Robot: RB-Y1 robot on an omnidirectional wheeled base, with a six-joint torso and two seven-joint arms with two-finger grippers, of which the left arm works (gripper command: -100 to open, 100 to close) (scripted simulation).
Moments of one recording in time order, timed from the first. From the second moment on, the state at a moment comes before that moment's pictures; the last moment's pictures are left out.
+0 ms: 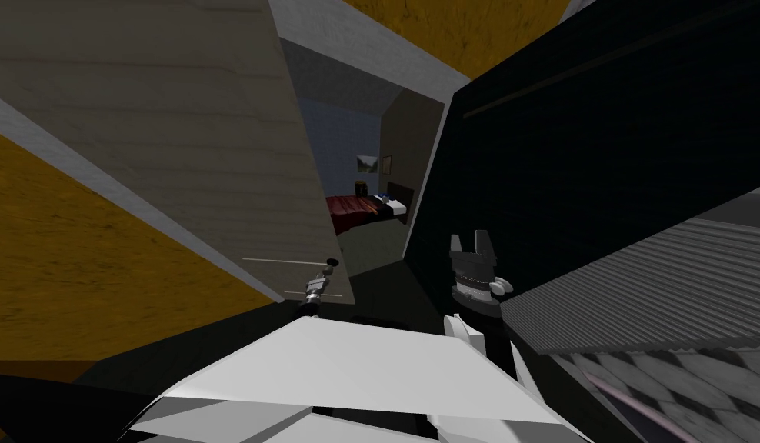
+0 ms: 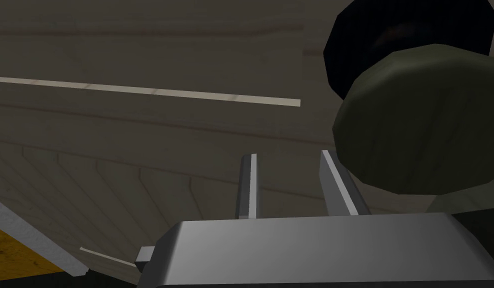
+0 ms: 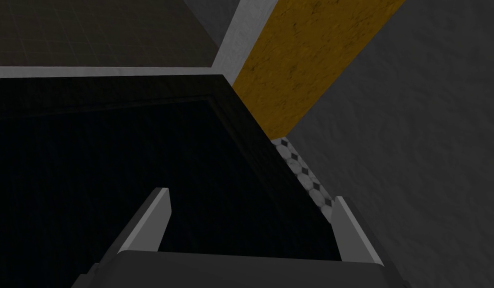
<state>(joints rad) 0.17 0.34 -0.18 -0.98 0.75 -0.70 1.31</state>
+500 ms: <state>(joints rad) 0.14 0.34 -0.17 -0.98 0.76 -0.65 1.30</state>
